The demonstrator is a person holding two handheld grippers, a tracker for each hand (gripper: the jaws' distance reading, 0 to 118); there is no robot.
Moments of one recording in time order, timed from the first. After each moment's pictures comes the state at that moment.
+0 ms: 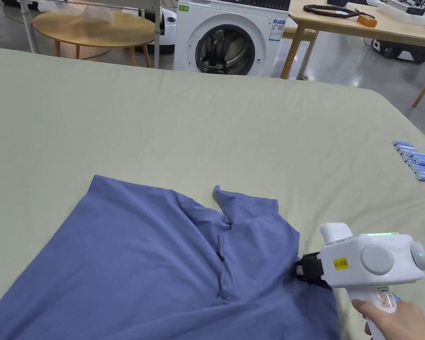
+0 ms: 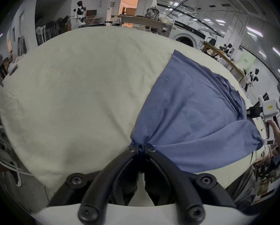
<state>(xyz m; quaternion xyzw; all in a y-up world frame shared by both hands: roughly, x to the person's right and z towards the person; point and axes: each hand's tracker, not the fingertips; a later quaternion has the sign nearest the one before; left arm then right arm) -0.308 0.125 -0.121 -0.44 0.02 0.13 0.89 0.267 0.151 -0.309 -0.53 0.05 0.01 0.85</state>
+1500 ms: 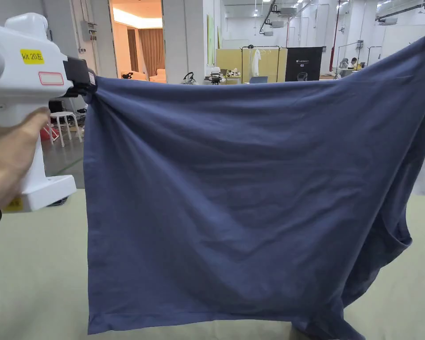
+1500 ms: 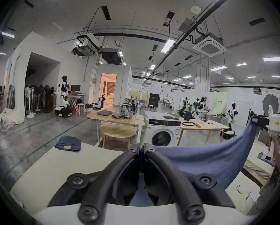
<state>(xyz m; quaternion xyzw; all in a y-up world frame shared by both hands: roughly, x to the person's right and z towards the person) -0.329 0.580 -0.424 -0.06 -0.05 0.08 0.99 0.253 0.637 -0.456 -0.05 -0.03 0.02 1.00</state>
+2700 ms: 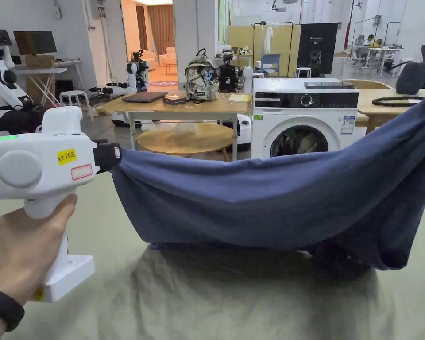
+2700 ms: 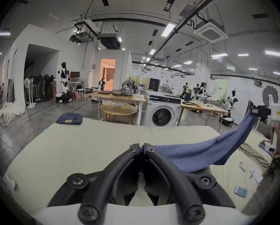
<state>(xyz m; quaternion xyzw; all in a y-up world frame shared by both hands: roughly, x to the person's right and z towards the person) -0.340 0.421 -0.353 -0.13 -0.06 0.07 0.99 0.243 0.501 -0.373 -0.13 0.01 0.01 0.99</state>
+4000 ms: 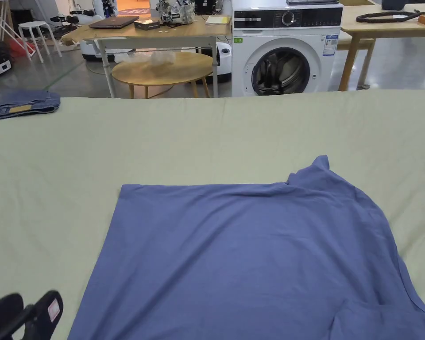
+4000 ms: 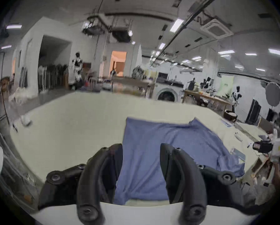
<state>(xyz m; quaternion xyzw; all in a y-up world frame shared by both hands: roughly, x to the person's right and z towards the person) -0.310 0.268 -0.056 -0.15 -0.02 0.08 0.98 0.221 0.241 -0.037 -0.20 0.00 -0.04 0.98</state>
